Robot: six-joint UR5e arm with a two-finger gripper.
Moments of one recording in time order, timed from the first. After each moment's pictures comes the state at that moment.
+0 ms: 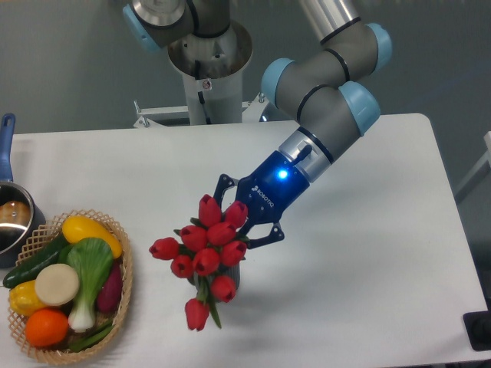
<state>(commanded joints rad) 2.65 -1.90 -1.77 -0.83 0.34 1.08</state>
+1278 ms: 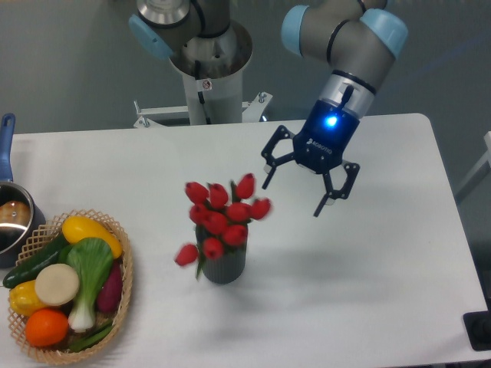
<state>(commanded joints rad) 2.84 -1.70 -1.86 -0.83 0.74 1.09</state>
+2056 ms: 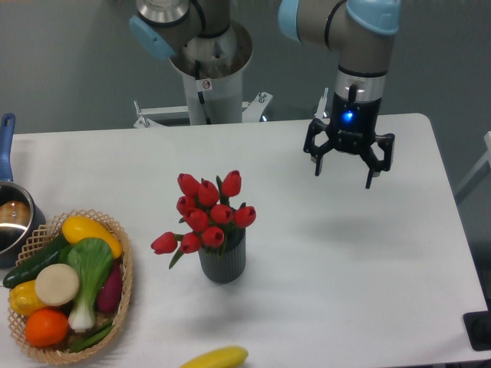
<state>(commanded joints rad) 2.82 -1.68 -1.89 -0.84 1.41 1.29</state>
